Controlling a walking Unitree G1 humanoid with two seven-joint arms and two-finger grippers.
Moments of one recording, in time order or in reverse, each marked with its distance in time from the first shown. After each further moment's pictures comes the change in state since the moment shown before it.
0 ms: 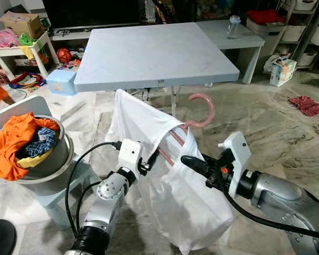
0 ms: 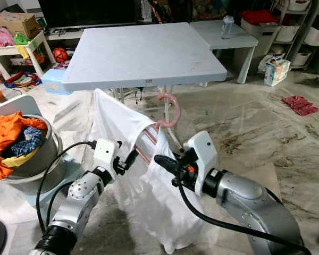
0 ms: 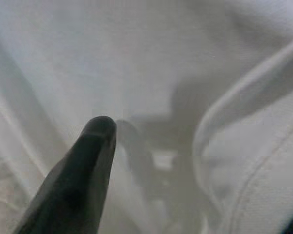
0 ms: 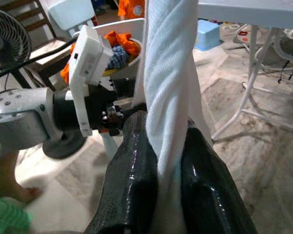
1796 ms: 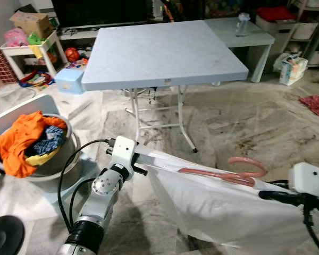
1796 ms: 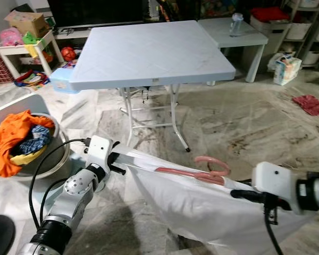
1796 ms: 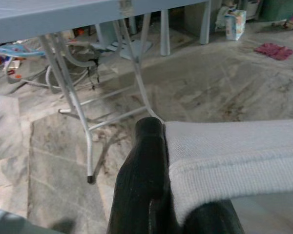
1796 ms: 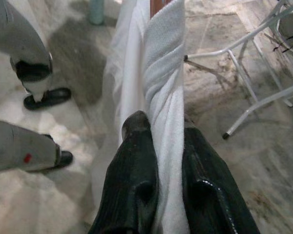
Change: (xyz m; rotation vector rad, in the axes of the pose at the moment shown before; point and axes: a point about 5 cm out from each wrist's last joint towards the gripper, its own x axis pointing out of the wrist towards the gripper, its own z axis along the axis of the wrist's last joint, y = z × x) left arm 0.002 0.018 0.002 0.045 0.041 0.070; right arm -0.129 -0.074 -0.004 -0.628 0.522 0.149
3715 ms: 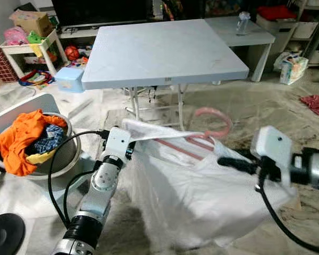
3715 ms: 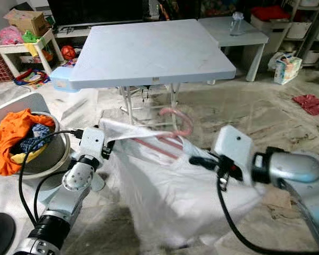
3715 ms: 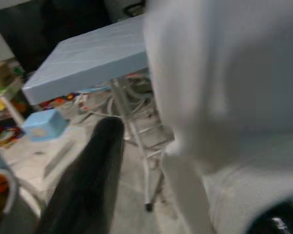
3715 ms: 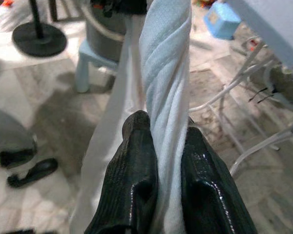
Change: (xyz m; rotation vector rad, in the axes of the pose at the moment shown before) left arm 0.001 0.015 0.020 0.153 -0.133 0.195; right arm 0.036 -0.012 0.078 0.083 -0.228 -0.088
